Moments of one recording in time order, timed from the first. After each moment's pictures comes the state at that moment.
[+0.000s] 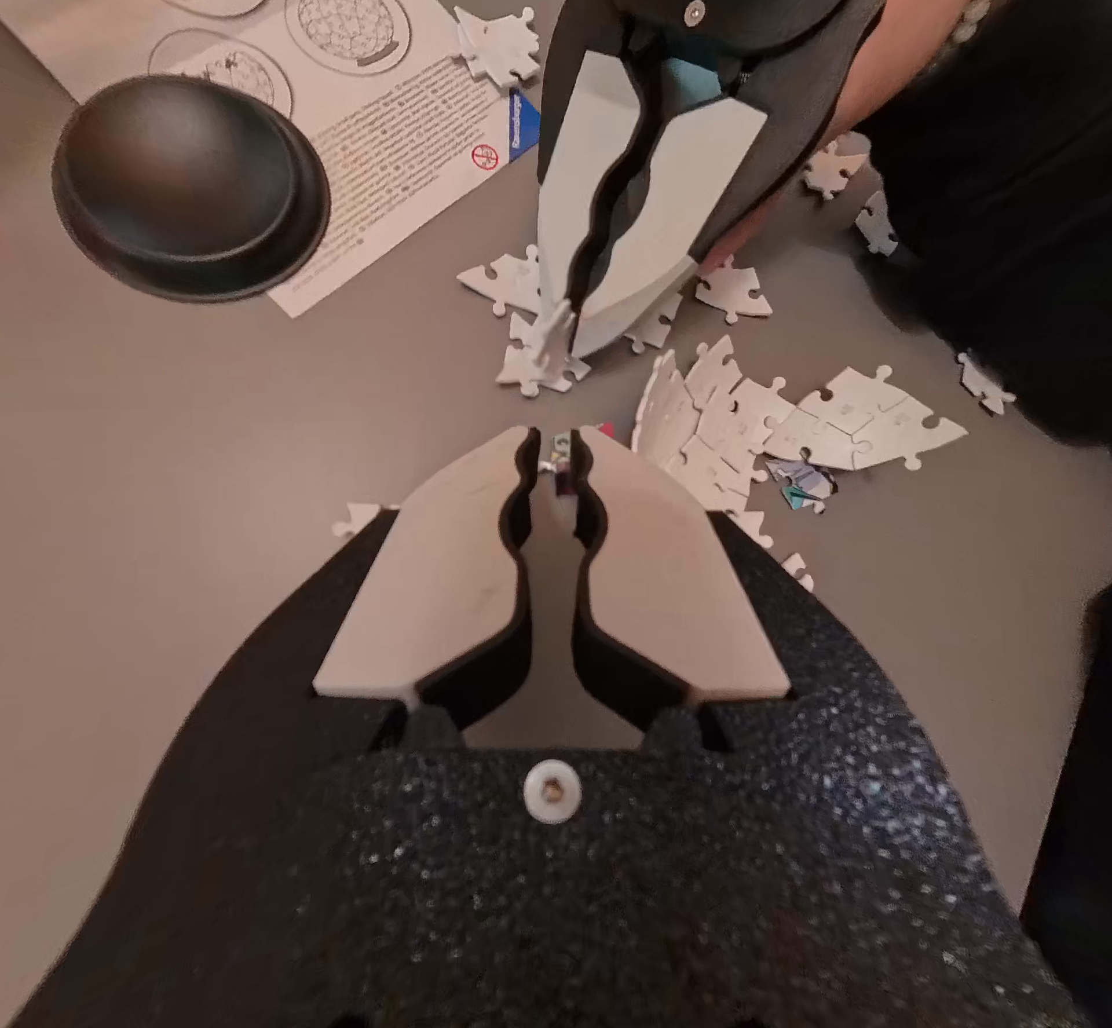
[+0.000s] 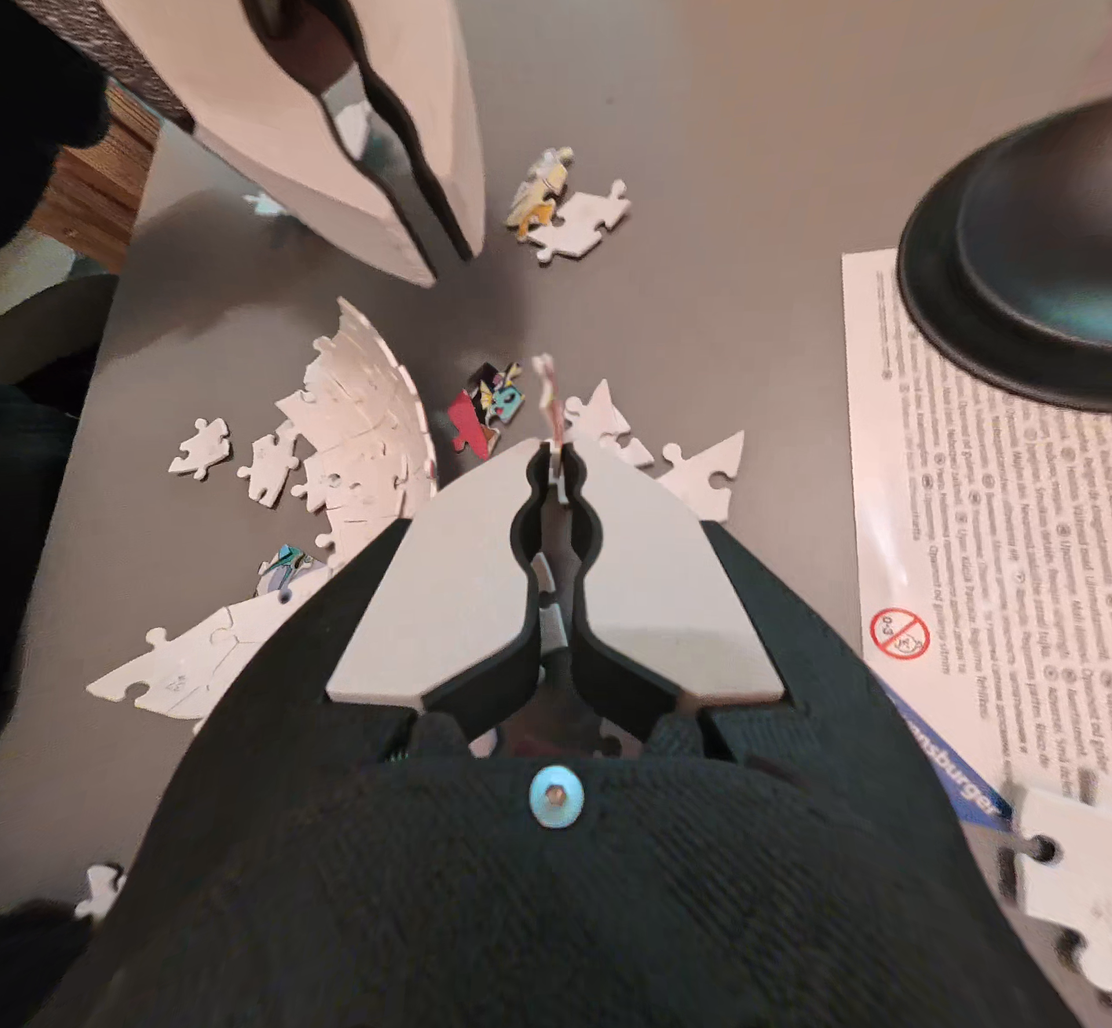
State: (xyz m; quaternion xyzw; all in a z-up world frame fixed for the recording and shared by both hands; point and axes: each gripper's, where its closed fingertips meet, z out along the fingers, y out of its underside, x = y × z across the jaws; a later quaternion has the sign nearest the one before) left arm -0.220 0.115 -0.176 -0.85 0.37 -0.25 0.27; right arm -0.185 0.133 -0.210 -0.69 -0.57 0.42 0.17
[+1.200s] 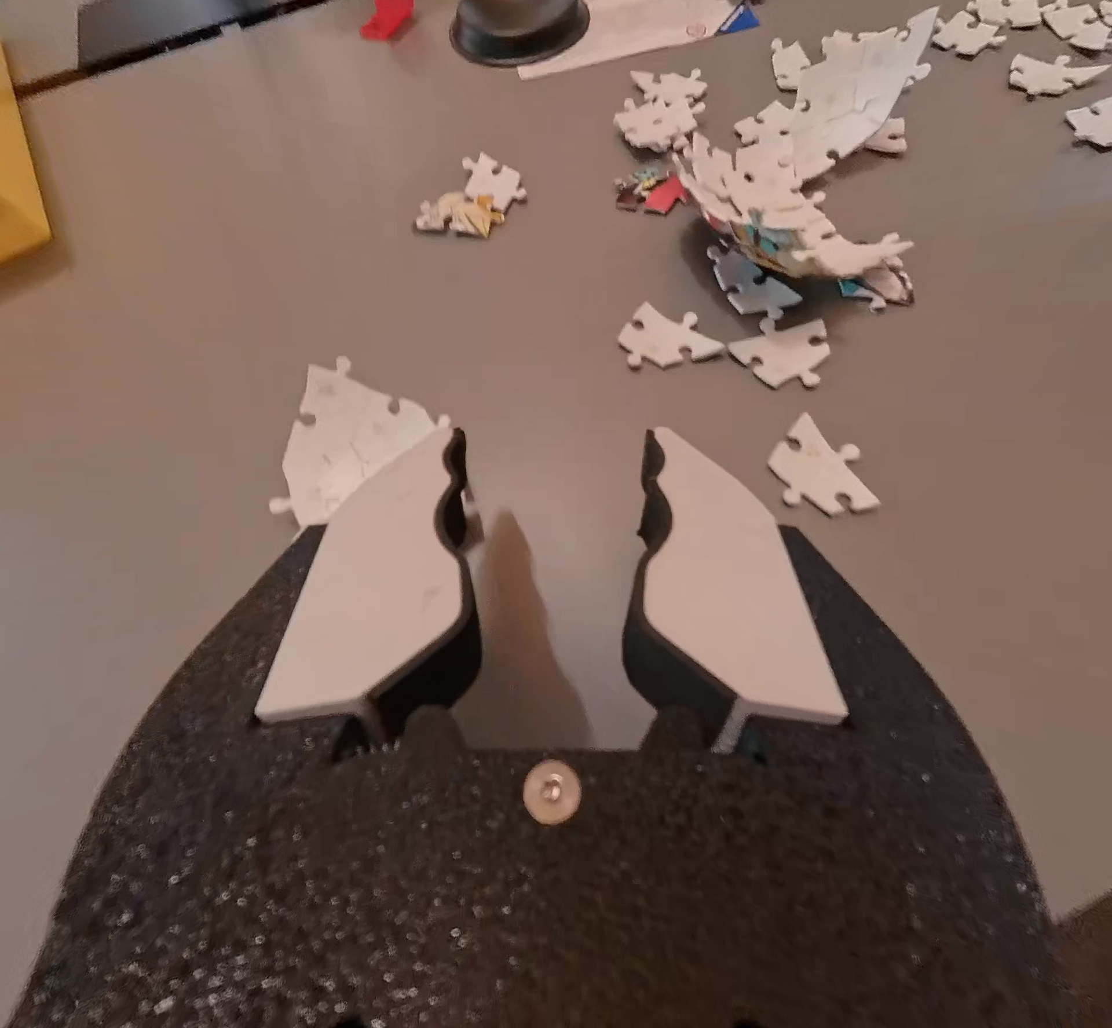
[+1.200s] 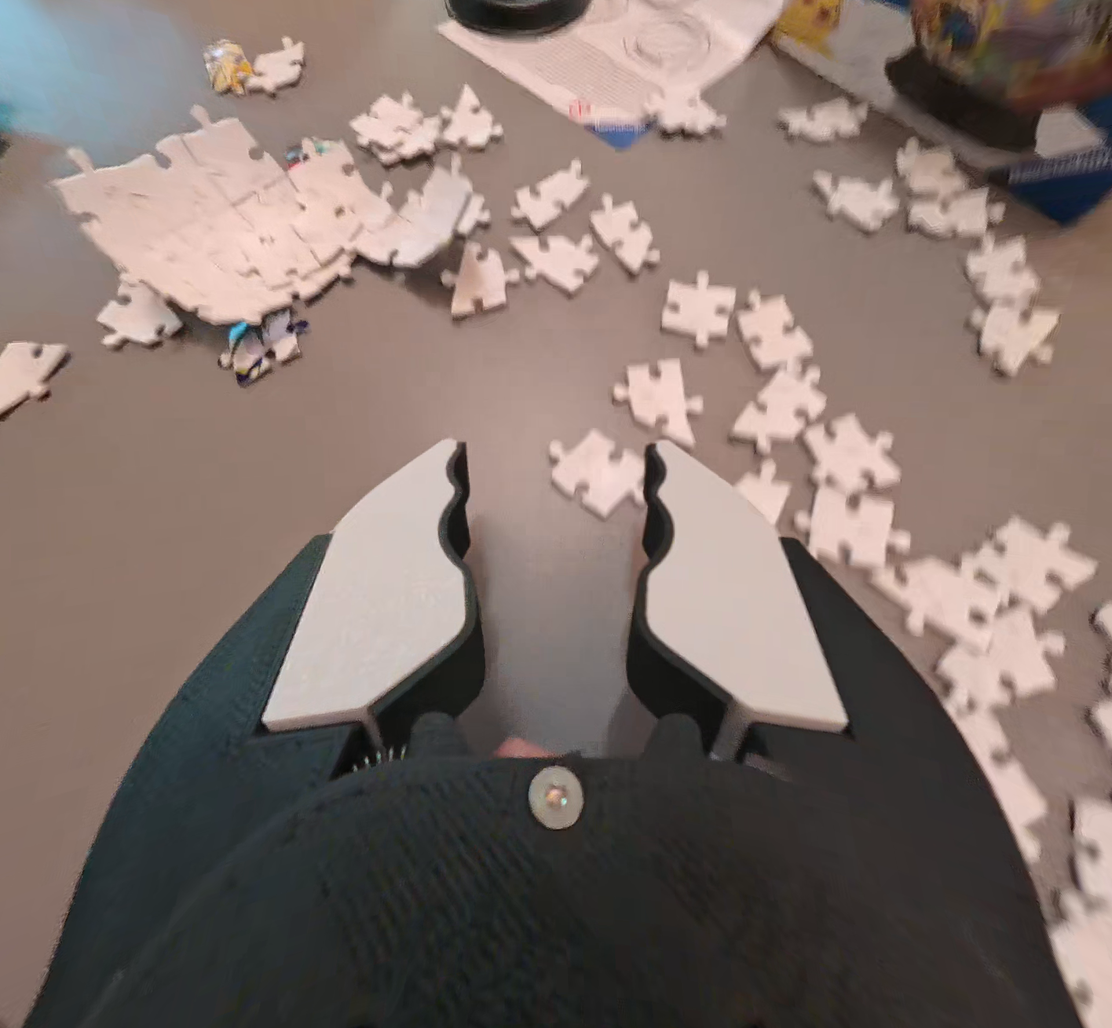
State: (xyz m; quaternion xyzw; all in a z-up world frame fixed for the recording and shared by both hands) left arm -0.298 -0.031 -0.188 -0.87 0.16 -0.04 0.47; right arm -0.008 0.039 -0.188 -0.85 -0.28 0.14 0.43
